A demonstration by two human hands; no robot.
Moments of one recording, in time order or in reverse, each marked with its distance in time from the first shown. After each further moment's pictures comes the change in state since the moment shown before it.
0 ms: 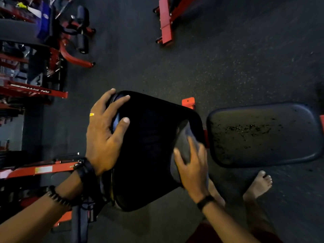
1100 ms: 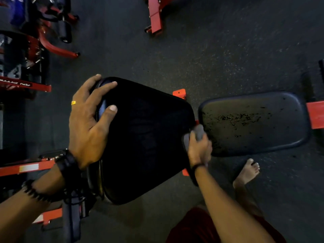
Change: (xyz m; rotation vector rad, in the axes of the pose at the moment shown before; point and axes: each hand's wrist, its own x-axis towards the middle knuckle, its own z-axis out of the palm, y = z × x) left_hand 0.003 -0.001 0.001 -0.033 0.025 0.033; right_hand 0.042 0.062 0.012 -0.107 0.076 0.640
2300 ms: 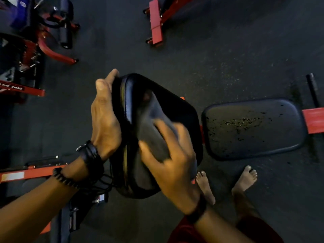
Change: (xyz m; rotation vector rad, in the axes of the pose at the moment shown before) left_hand 0.000 -0.025 0.010 -0.701 0.093 -0.191; right_hand -0.163 -0.113 -0.058 0.240 0.010 -1.012
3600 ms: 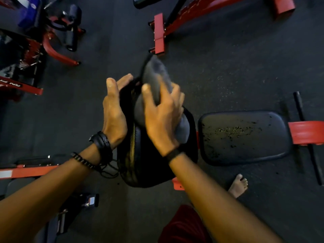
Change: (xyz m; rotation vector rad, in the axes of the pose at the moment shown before) left_hand -0.002 0.004 0.000 -0.132 0.003 -0.014; right_hand 0.090 -0.028 0.037 -0.098 0.037 0.279
